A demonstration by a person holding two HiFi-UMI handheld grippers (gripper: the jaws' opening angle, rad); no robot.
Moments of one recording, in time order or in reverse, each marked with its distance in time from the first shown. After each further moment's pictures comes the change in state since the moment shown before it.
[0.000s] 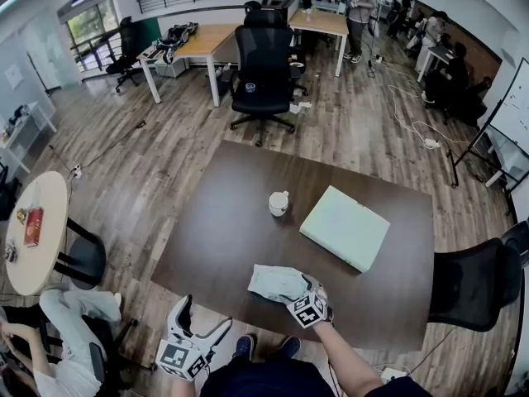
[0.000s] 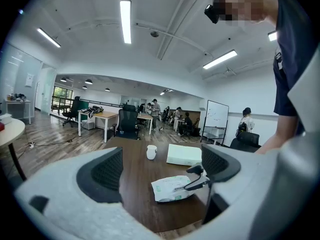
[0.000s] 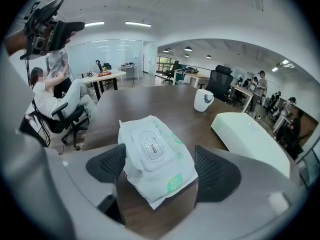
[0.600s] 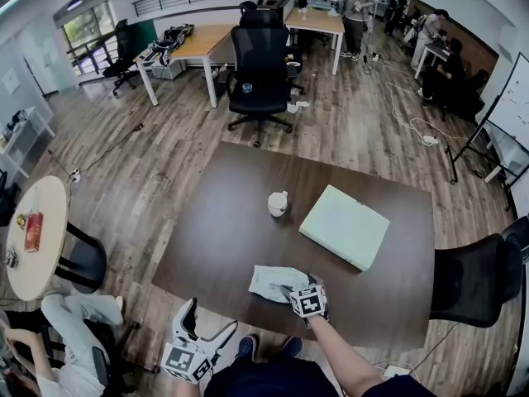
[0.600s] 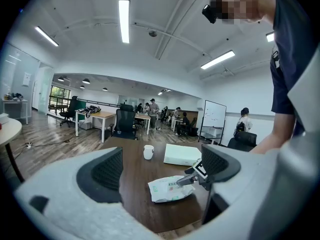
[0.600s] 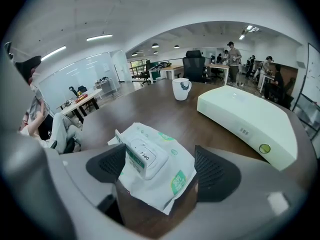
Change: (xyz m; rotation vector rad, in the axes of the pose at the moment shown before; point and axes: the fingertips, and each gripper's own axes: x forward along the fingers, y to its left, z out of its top) left arm 0.006 -0.012 -0.003 0.009 0.003 -0.026; right arm 0.012 -0.025 -0.004 0.398 -0.005 -0.049
